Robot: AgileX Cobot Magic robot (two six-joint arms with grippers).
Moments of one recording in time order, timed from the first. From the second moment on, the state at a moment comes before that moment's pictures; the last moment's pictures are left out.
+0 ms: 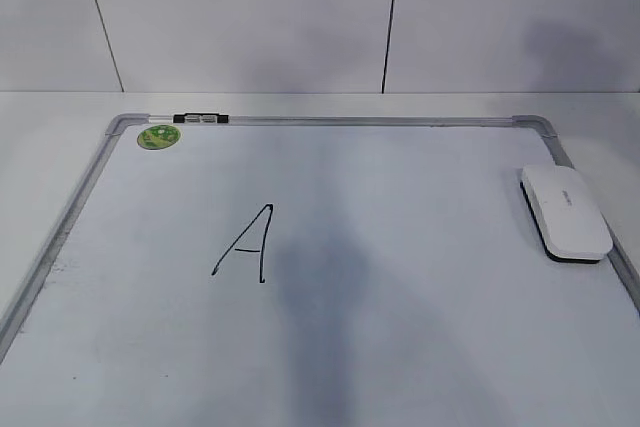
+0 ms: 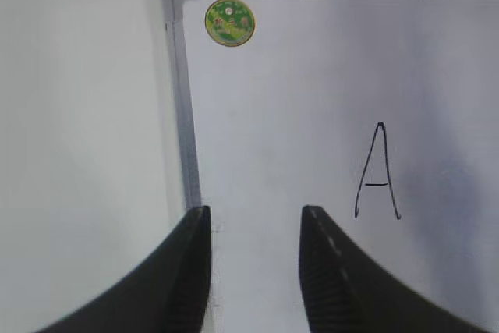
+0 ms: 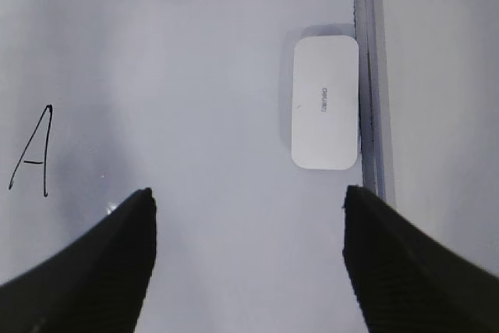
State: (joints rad) left arm -0.03 1.42 -1.54 -0.28 1.24 0.07; right arm 0.08 1.28 -1.44 0.12 1.25 0.12
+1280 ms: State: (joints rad) left arm -0.17 0.65 -1.19 -0.28 1.28 0.07; right arm 0.12 0.57 -1.00 0.14 1.27 0.11
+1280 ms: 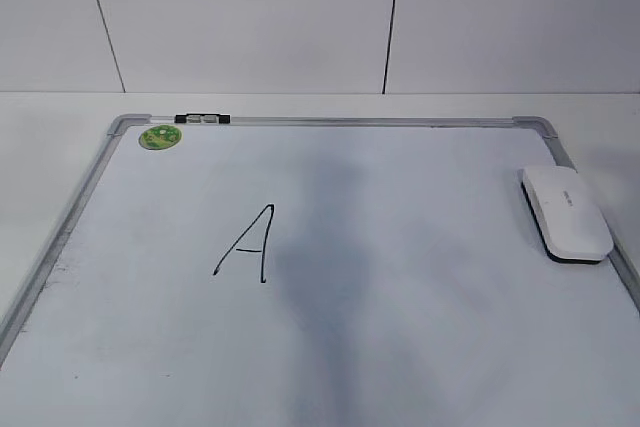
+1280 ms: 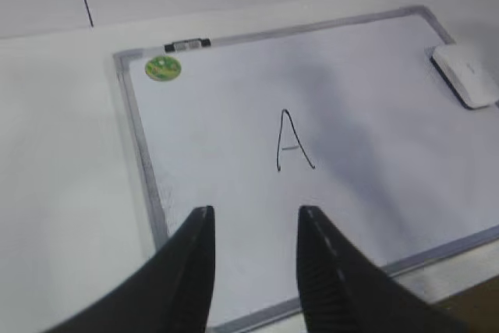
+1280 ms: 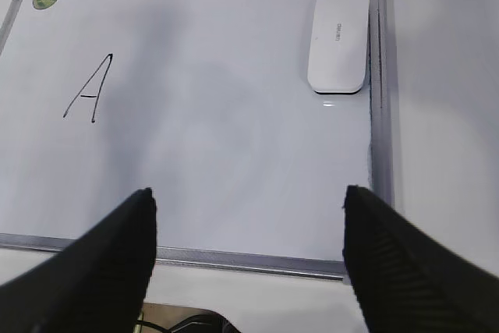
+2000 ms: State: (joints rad) left arm -0.20 0.33 -0.79 -0.28 1.28 0.09; right arm 0.13 0.30 -0.76 0.08 1.27 0.11
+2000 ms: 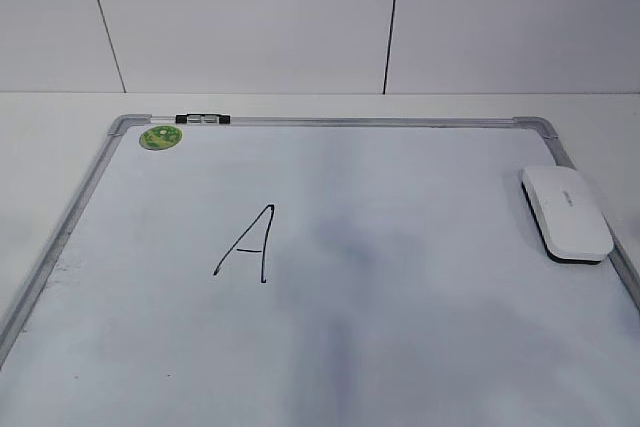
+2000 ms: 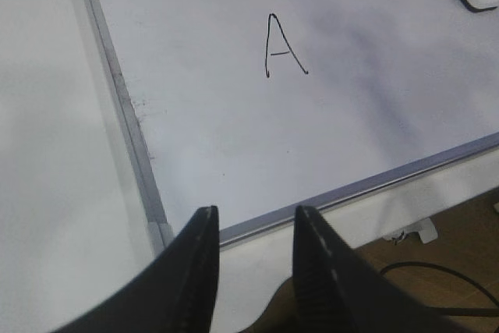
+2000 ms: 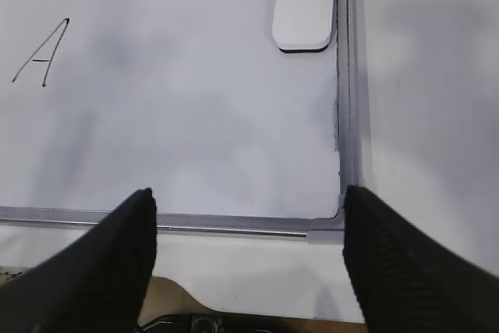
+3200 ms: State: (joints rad) left arm -0.20 0.25 -0.52 -0.17 1.09 0.11; right arm 0.13 0.11 -0.50 -0.09 1.16 0.07
